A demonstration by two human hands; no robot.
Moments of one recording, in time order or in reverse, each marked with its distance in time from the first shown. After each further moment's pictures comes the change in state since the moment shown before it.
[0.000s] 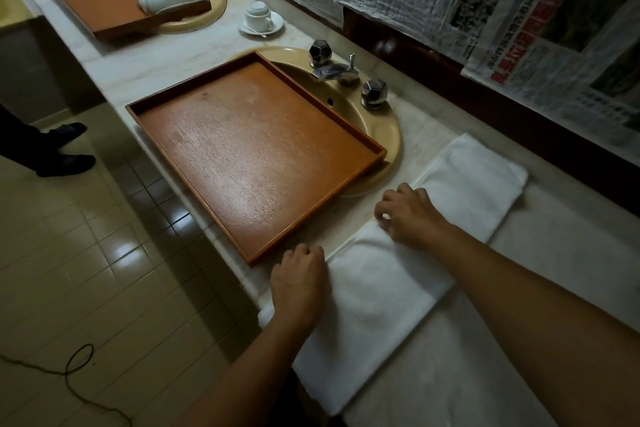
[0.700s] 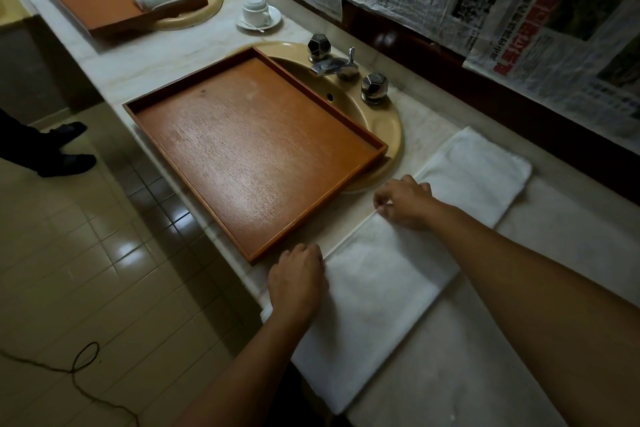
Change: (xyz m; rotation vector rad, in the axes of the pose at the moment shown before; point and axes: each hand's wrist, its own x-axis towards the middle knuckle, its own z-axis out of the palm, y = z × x) left_hand 0.002 -0.007 -0.004 -0.086 -0.043 -0.019; right_hand 0.016 0.000 -0.014 0.264 -0.107 0.131
